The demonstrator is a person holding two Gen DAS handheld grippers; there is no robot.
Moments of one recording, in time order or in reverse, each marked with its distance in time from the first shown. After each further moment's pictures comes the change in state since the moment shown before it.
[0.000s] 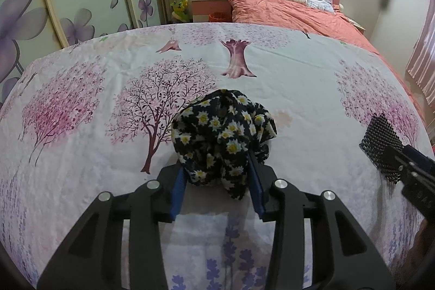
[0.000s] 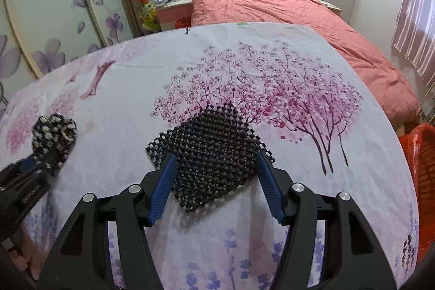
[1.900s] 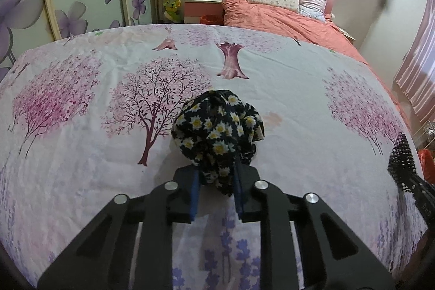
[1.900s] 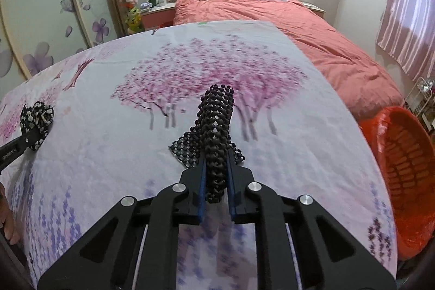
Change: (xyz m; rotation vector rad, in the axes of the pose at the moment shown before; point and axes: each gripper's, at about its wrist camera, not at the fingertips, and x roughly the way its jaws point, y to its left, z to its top) left arm -0.009 0.000 -0.009 -0.033 -0.022 -0.081; right arm -0.034 -0.064 -0.033 0.042 -0.031 -0.054
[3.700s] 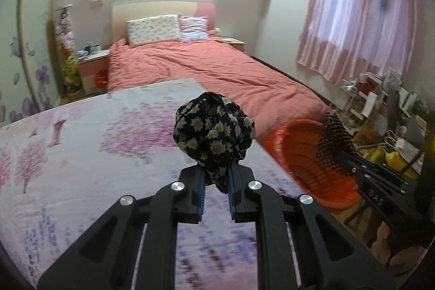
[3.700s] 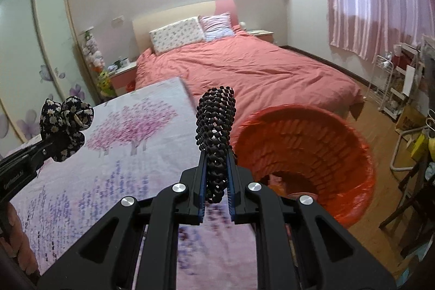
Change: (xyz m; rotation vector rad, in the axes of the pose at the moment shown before) left arm -0.151 -0.251 -0.049 0.362 -0.190 -0.447; right arm -0.122 -0.157 -0.040 0.234 -0.251 -0.079
